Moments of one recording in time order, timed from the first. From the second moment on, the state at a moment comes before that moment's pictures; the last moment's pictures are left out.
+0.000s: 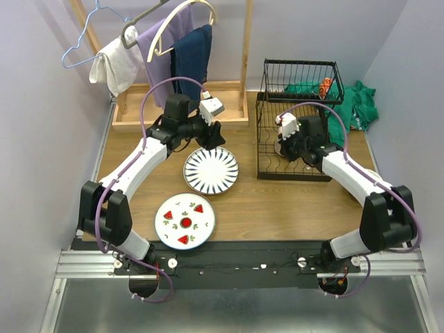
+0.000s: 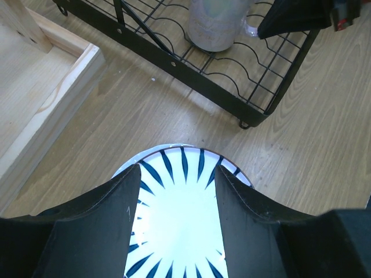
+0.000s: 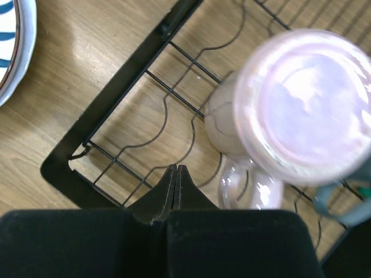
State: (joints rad) left arm -0.39 1.54 1.28 -0.26 0.64 0.23; right arm 0.28 1.44 0.98 -0.27 -0.19 -0.30
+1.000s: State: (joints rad) left arm -0.39 1.53 1.24 -0.28 0.60 0.24; right arm 0.30 1.84 1.16 0.00 0.01 -0.58
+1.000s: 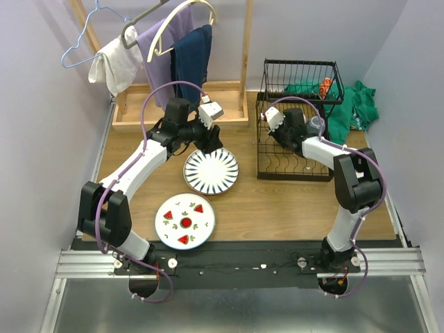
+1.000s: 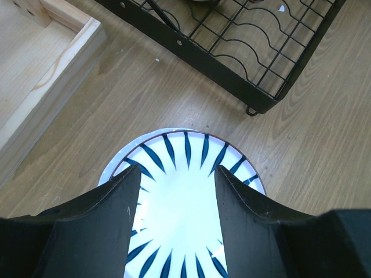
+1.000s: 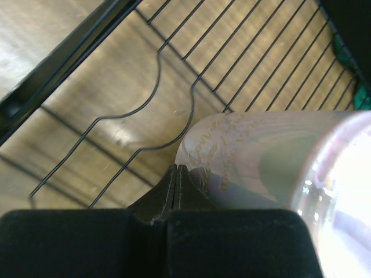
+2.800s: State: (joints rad) left arm -0.39 1.53 1.21 -0.21 0.62 0.16; right arm 0.12 1.84 1.10 -0.03 0.20 -0.88
